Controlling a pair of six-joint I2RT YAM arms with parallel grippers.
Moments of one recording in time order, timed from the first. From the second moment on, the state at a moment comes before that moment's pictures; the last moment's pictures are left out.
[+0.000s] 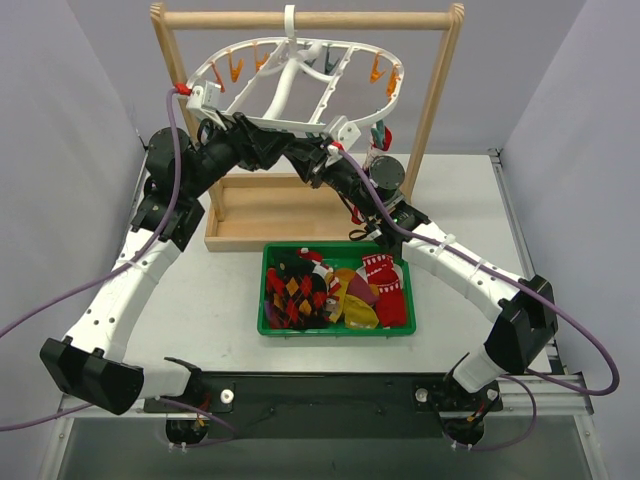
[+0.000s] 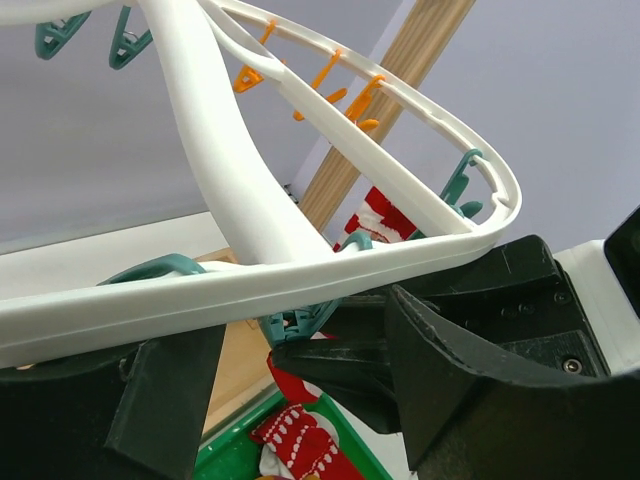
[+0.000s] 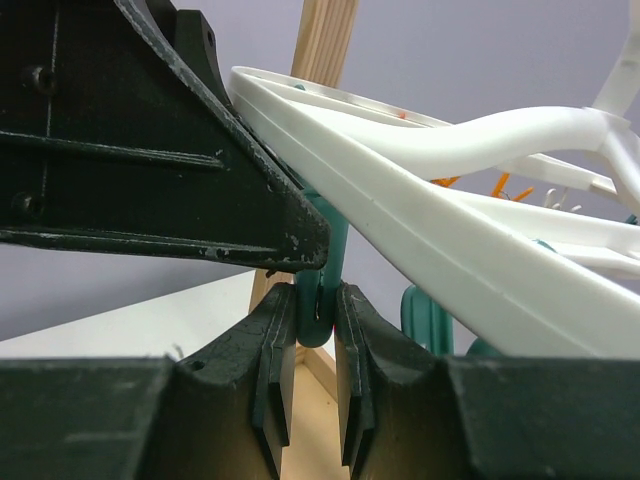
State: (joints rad) left arm -0.37 1.30 1.43 0.03 0.37 -0.58; right arm 0.74 1.54 1.33 0.54 -0.21 -0.14
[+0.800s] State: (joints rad) left arm -0.36 1.31 1.45 0.03 0.35 -0.59; right arm 0.75 1.55 1.35 0.54 -0.20 -0.21
